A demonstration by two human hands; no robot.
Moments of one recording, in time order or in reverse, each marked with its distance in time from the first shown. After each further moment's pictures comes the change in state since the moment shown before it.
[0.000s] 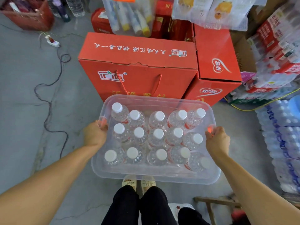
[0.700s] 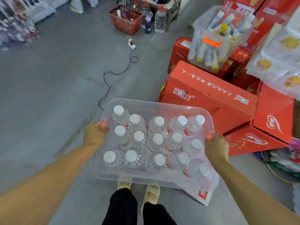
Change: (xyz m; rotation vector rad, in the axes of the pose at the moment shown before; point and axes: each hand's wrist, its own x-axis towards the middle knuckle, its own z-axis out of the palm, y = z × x) left_hand -0.105 -0.103 -0.153 -0.199 0.271 -0.349; right_hand -0.094 -0.143 0.006 -0.134 -0.236 -0.527
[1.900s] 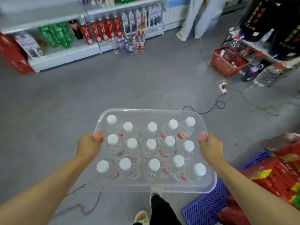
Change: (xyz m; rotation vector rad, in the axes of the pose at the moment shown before) left_hand 0.248 -0.270 -0.330 -0.238 0.386 -0.541; right_hand -0.045 -0.524 0.314 -0.133 -0.331 -0.527
